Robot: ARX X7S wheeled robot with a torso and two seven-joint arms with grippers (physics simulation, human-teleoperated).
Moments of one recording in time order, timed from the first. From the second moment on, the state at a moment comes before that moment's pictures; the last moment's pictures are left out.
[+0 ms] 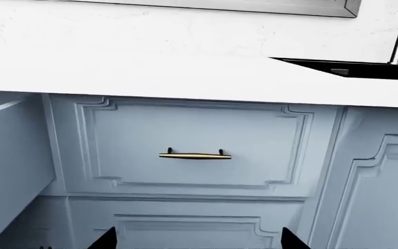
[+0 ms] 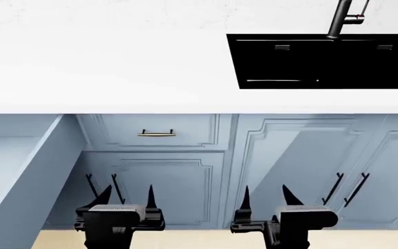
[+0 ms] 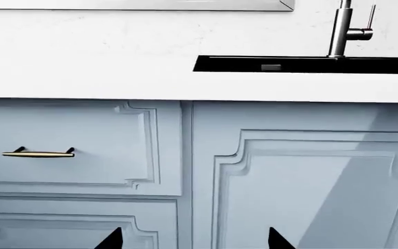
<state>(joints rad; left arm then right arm) 0.00 -0.07 0.07 0.01 -0.13 -0.01 -0.04 0.00 0.07 -0.10 0.00 0.06 -0.01 0.08</state>
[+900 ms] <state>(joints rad) -0.01 -0.12 0.12 0.00 -0.17 -0.01 -0.11 0.01 0.12 -0.15 0.00 0.15 -0.02 0.10</state>
